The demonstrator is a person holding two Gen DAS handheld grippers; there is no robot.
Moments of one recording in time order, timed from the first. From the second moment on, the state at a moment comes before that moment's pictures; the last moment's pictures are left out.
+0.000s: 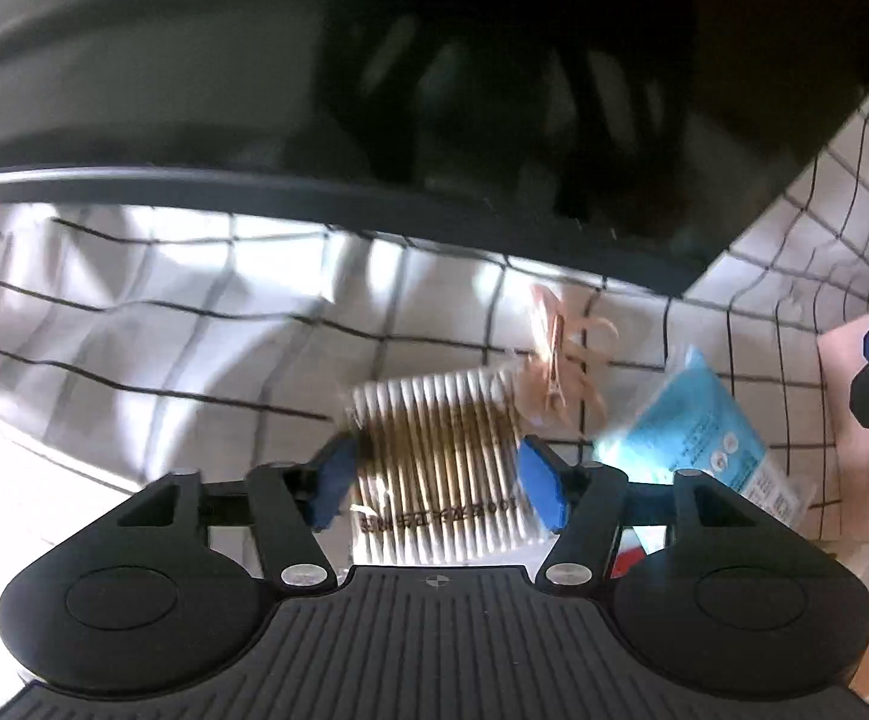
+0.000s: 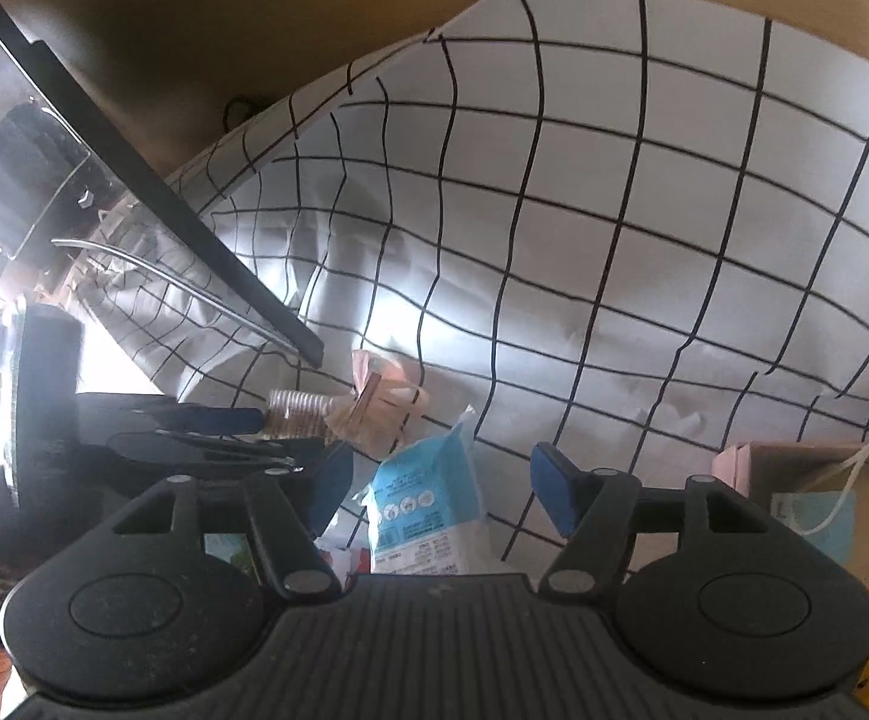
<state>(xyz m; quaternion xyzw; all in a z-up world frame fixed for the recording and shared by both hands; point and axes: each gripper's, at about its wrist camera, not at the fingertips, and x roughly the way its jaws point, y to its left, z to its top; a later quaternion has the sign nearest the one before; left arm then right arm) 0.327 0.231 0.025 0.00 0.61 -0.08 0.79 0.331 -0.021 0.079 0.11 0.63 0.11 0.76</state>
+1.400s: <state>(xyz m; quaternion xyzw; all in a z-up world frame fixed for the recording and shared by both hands) 0.219 0.409 0.055 -0.12 0.48 -0.04 0.87 0.327 0.127 0.007 0.07 0.60 -0.04 0.79</state>
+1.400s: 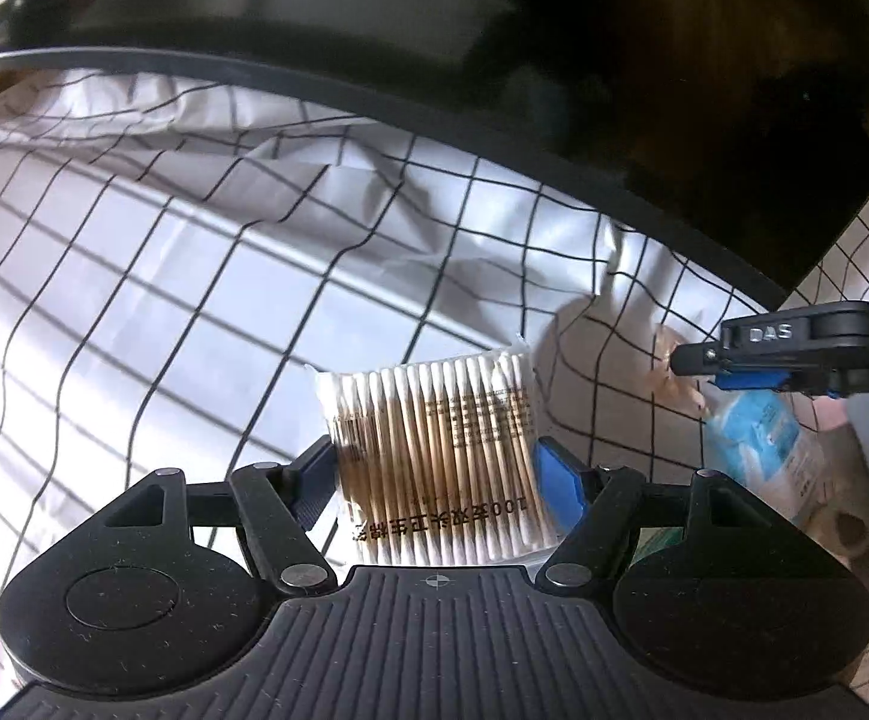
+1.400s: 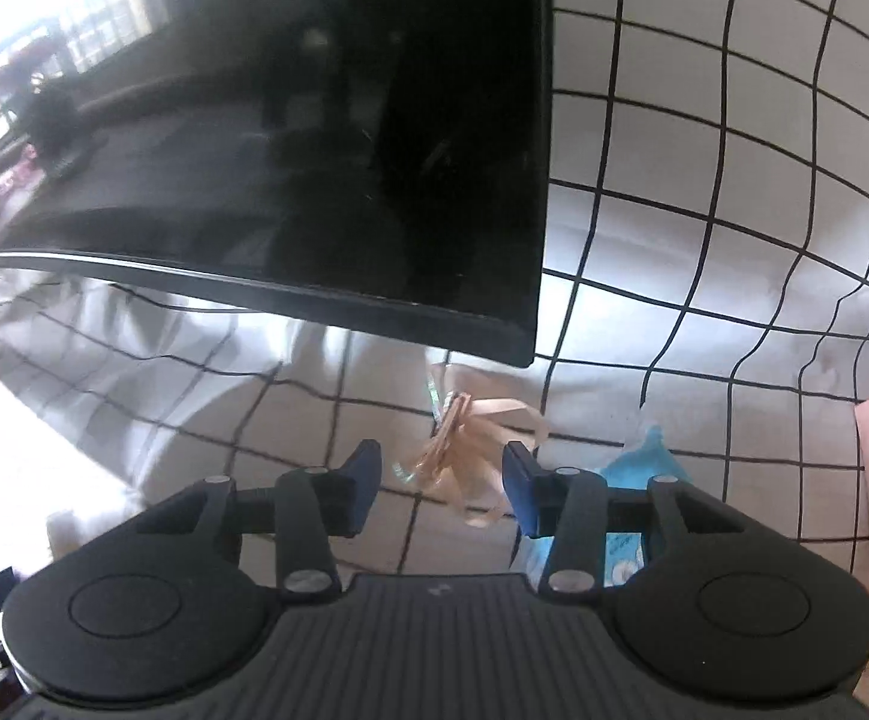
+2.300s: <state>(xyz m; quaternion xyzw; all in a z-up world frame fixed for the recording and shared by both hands) 0.134 0.409 0.139 -0.09 0.45 -0.03 0.89 0.236 0.125 0.191 0.03 0.53 0.17 0.83</state>
